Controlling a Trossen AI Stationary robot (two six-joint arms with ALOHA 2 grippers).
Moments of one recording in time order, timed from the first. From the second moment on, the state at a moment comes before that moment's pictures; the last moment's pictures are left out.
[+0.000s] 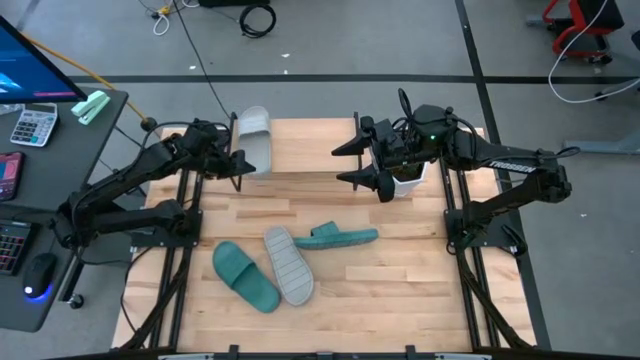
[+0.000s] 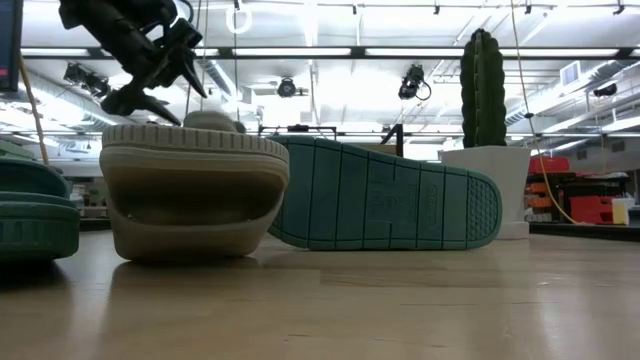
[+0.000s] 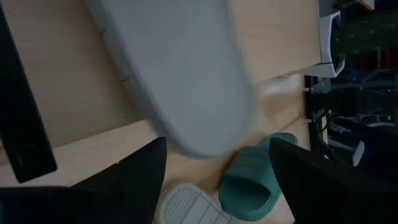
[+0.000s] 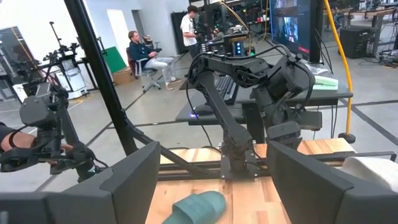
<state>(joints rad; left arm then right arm) 0.68 0.87 0.79 -0.69 0.30 -0.91 -0.14 1.32 1.44 -0.17 -0.31 0.19</state>
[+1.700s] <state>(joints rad) -0.04 1.19 1.26 -1.05 -0.47 -0.36 -0.14 1.35 1.44 -0.20 -0.30 0.15</state>
